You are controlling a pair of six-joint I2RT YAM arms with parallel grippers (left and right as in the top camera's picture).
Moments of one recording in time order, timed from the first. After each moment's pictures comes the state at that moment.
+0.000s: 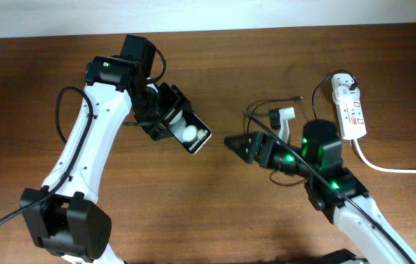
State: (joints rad) left arm -0.25 1.82 1.76 -1.31 0.45 -0.94; right arm 0.30 1.13 0.64 0.07 -0.75 0.89
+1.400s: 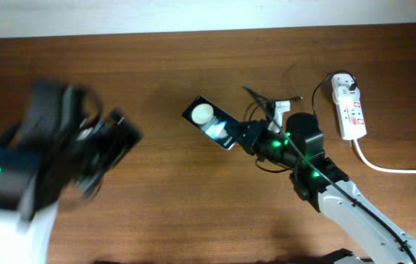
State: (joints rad) left arm -0.15 1.23 1.76 -1.60 0.13 -0.90; right arm 0.34 1.29 0.65 0.27 -0.59 1.22
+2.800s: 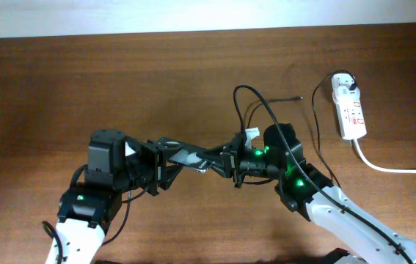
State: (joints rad) left arm -0.21 1.02 0.76 -0.48 0.62 -1.62; right arm 0.54 1.29 0.65 0.29 -0.75 1.87
